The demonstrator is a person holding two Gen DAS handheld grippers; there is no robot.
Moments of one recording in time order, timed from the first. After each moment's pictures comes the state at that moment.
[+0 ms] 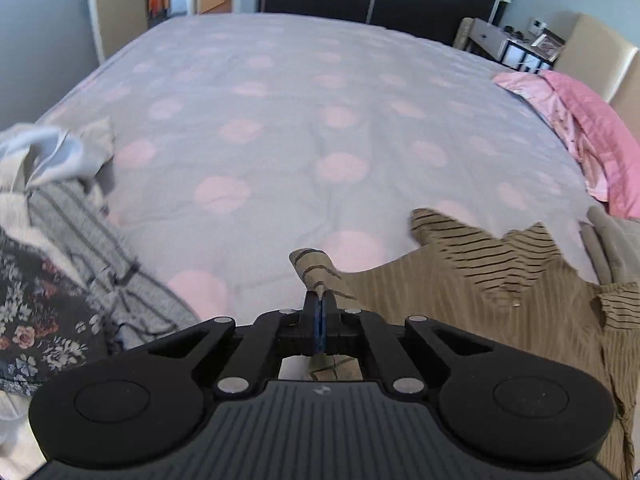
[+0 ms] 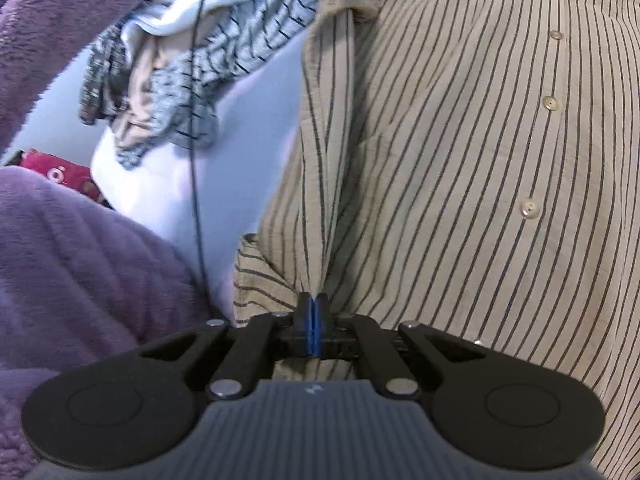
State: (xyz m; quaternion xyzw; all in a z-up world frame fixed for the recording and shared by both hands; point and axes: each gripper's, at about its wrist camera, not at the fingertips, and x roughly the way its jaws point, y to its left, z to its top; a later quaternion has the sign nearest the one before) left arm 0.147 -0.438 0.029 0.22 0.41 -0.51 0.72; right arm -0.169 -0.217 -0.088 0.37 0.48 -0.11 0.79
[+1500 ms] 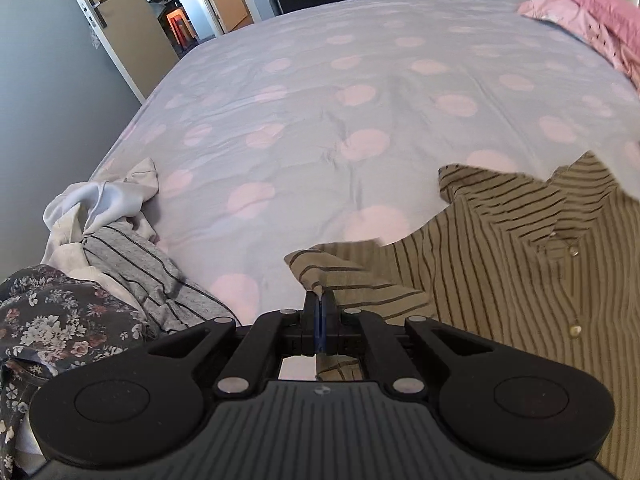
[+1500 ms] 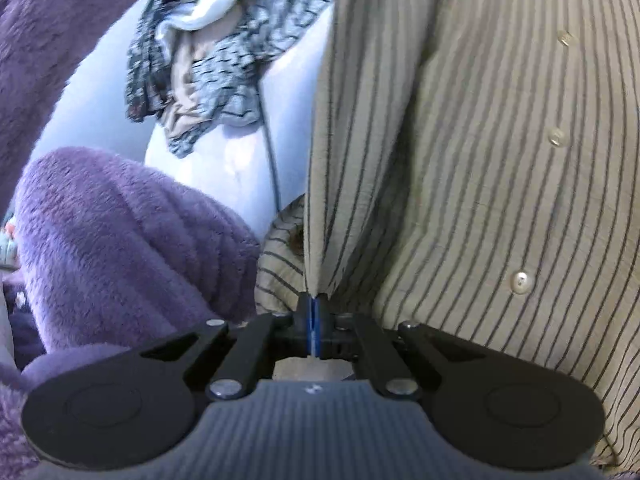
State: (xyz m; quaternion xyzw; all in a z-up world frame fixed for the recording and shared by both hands) left arm 0.079 -0.474 0.002 0.36 0.34 -0.42 0.76; right arm -0.193 -0.219 -0.103 0.45 0.47 -0.06 0.76
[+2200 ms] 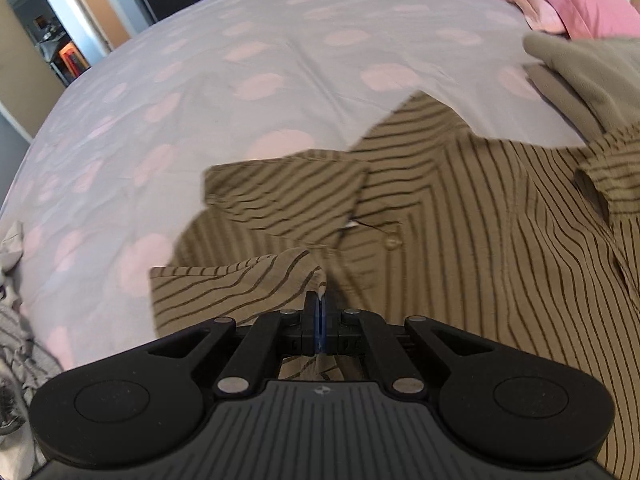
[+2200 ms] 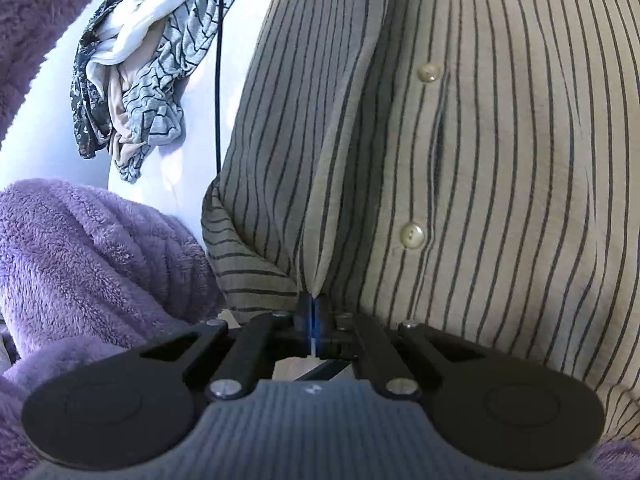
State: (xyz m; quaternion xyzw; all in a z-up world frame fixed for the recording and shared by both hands) left arm -0.074 -0.561 -0.075 0.42 0.33 -0.53 0.66; right arm -0.244 -0.246 -0.133 0.50 0.47 -0.10 0.72
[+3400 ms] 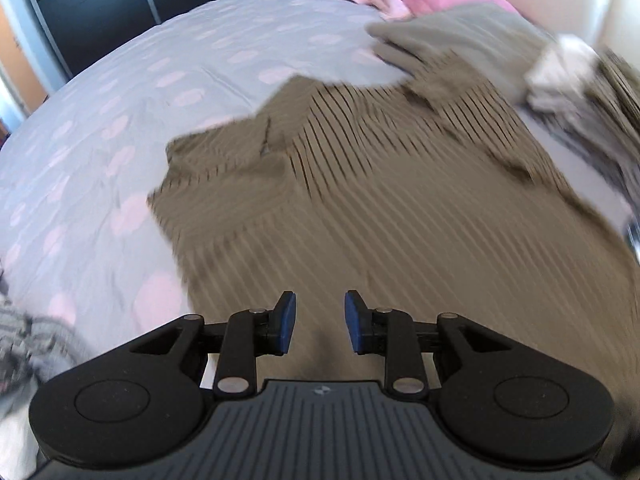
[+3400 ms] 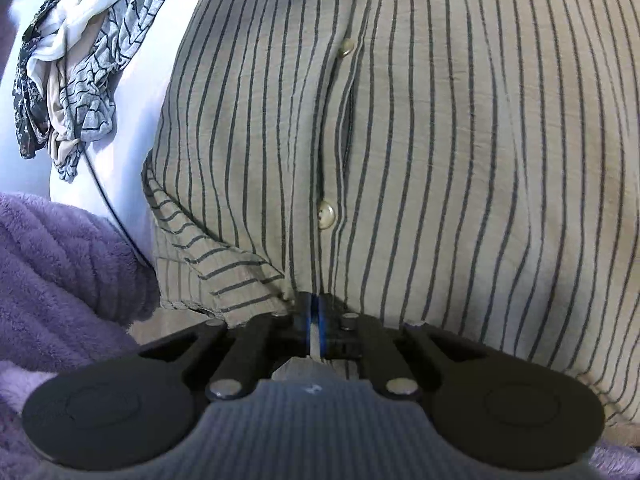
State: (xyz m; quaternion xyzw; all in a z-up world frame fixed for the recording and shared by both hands) left arm -0.080 -0.345 -0.011 0.44 0.28 -0.65 0.55; right arm -0.260 -0.248 -0.149 0.45 0.52 -0.17 0.70
